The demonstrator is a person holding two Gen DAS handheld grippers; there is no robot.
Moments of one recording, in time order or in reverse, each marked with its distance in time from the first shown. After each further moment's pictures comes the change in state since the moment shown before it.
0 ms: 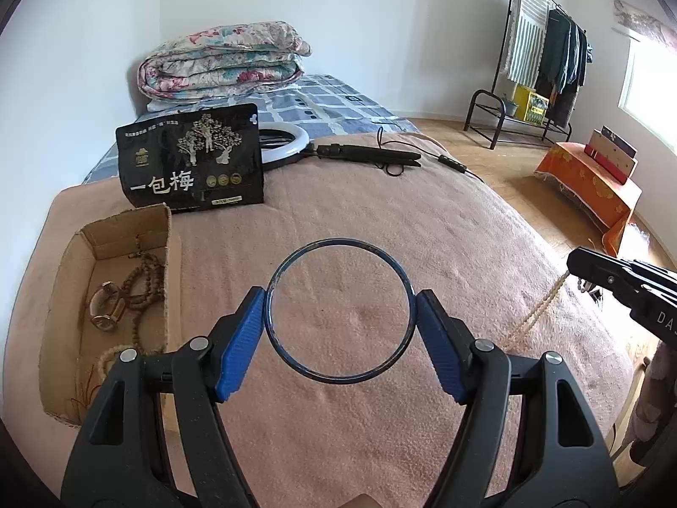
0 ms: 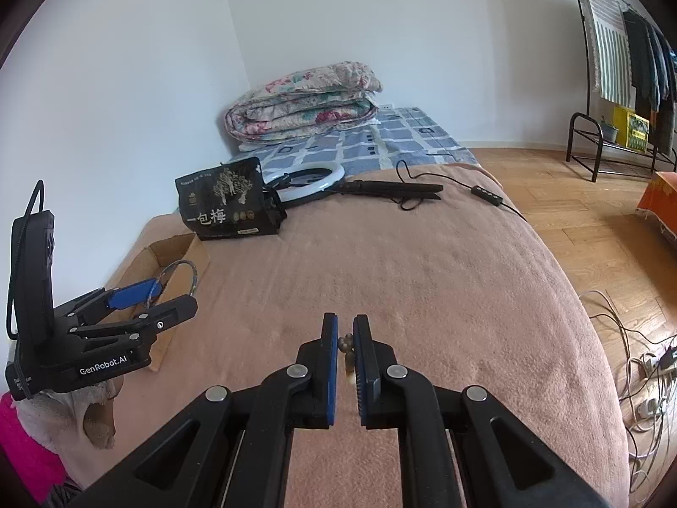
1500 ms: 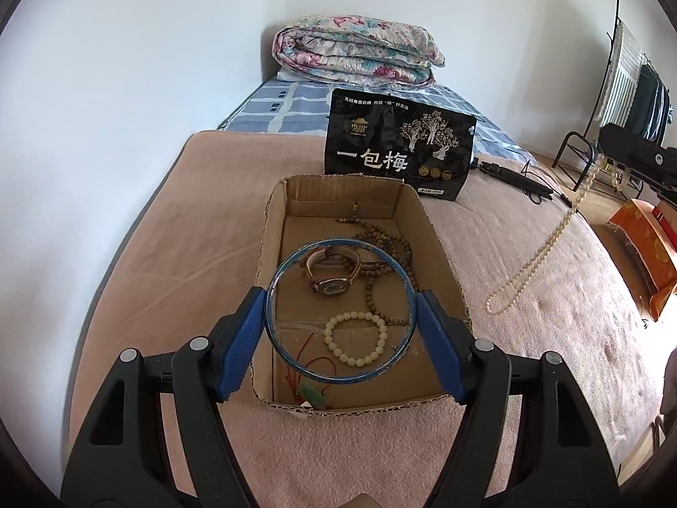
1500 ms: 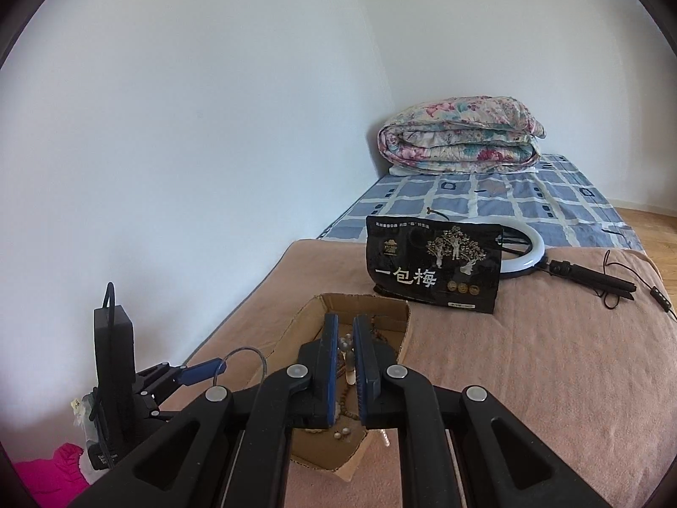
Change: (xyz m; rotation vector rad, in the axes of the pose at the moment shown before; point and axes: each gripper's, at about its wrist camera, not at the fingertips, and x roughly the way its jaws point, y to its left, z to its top) left arm -0.061 0.212 -0.038 -0.221 0.013 0.219; right arm 0.066 0.239 0.075 -0.183 -0.058 0.362
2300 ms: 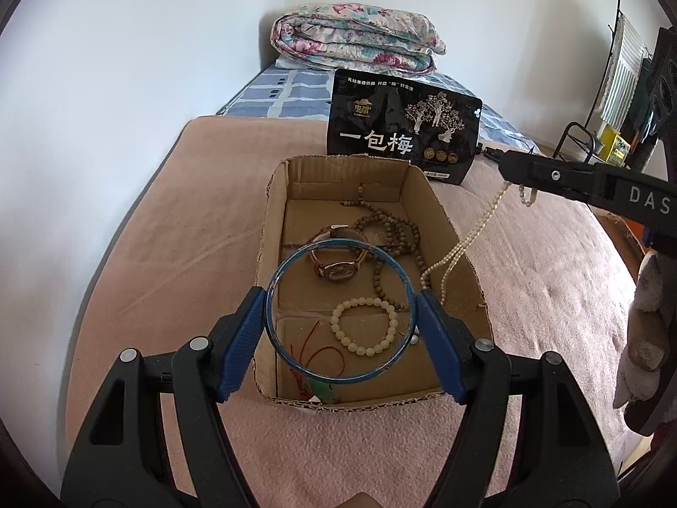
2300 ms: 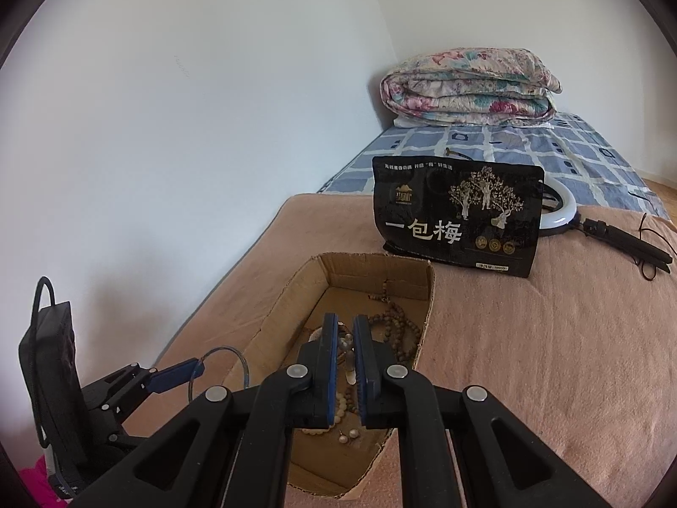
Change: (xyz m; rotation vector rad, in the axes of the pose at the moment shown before) left arm 0.013 0.005 -0.007 0.007 0.032 -0.007; right arm 0.084 -0.005 -0.019 0.027 0.148 0.011
